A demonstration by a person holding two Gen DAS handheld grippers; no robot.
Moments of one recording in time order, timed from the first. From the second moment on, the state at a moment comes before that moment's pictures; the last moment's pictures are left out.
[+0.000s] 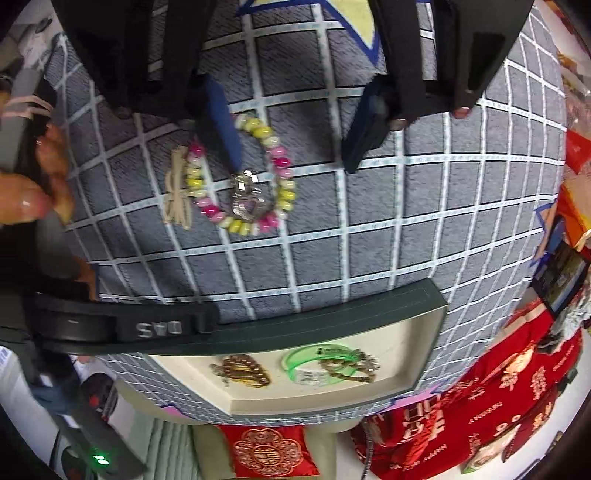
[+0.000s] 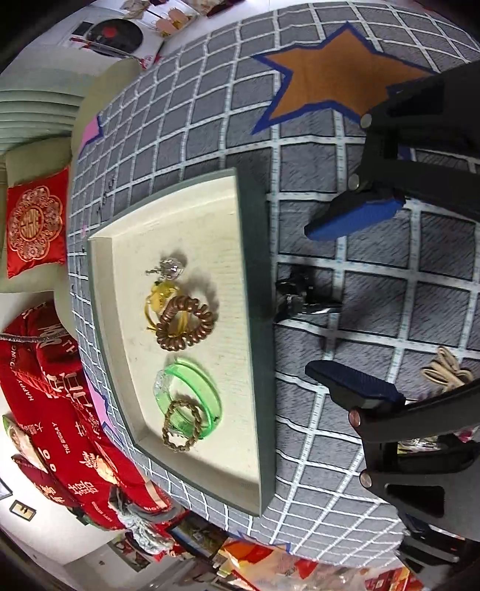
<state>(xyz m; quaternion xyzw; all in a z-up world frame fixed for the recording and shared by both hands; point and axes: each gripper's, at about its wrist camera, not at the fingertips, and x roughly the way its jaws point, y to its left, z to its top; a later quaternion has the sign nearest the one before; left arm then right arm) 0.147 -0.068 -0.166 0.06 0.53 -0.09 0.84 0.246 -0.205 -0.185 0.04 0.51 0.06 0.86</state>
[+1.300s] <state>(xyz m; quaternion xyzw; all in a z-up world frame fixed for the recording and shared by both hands) 0.189 -0.028 -0.088 -0.03 0.44 -0.16 0.88 0.220 -0.229 -0.097 0.08 0.44 0.11 0.89</state>
